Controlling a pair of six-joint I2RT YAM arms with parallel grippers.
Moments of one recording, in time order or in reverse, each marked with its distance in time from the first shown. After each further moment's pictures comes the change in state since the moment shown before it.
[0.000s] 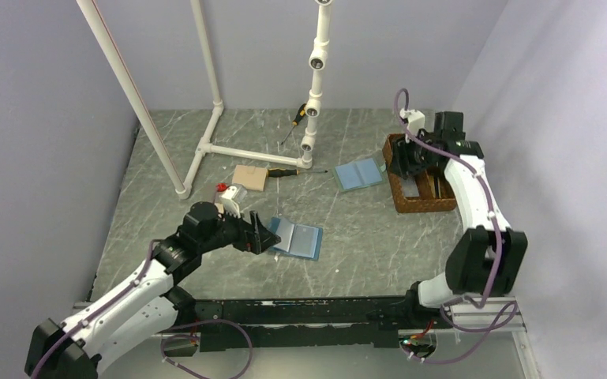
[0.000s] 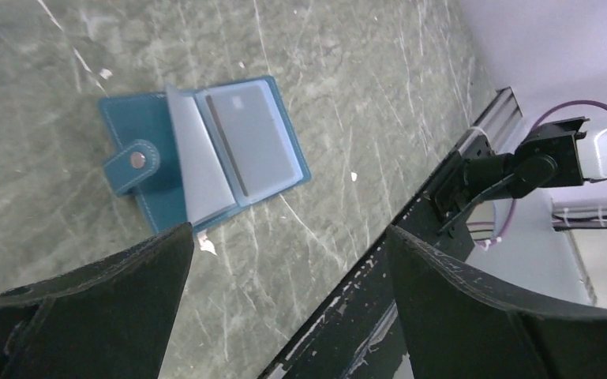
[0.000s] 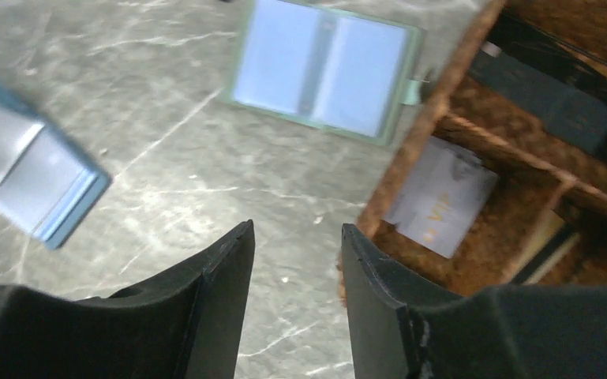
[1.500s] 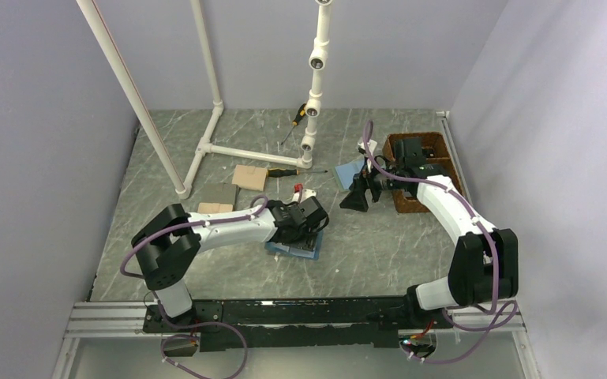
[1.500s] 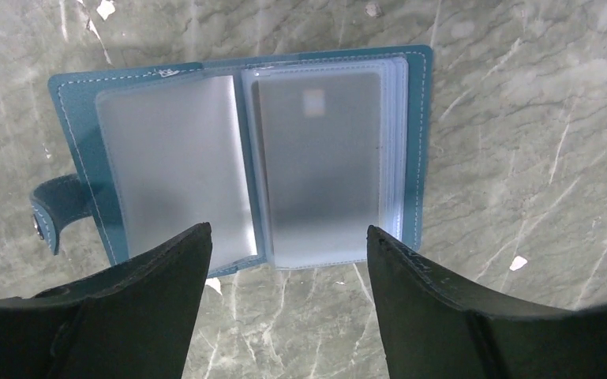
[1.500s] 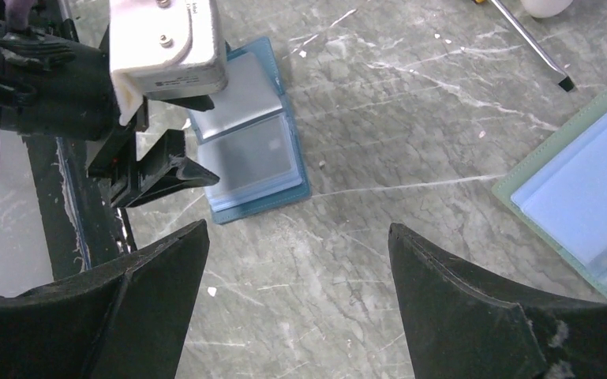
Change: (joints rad) left arm -0.441 0.986 0.697 -0.480 -0.639 -0.200; right arm 0.241 -0.121 -0.345 0.225 -0.483 -0.055
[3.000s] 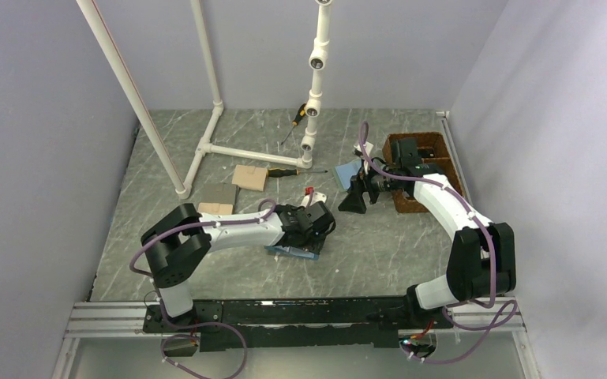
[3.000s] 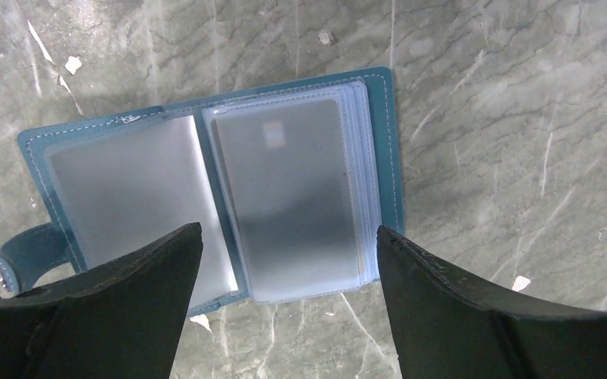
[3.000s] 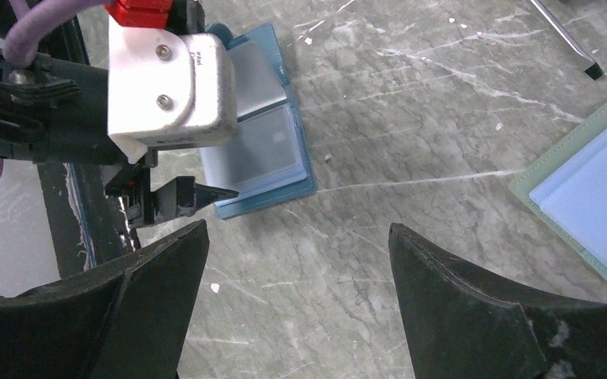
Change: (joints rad) left arm -0.040 0.043 0.002 0.090 -0.054 0.099; right arm 0.016 0.038 0.000 -0.011 0.008 -0.008
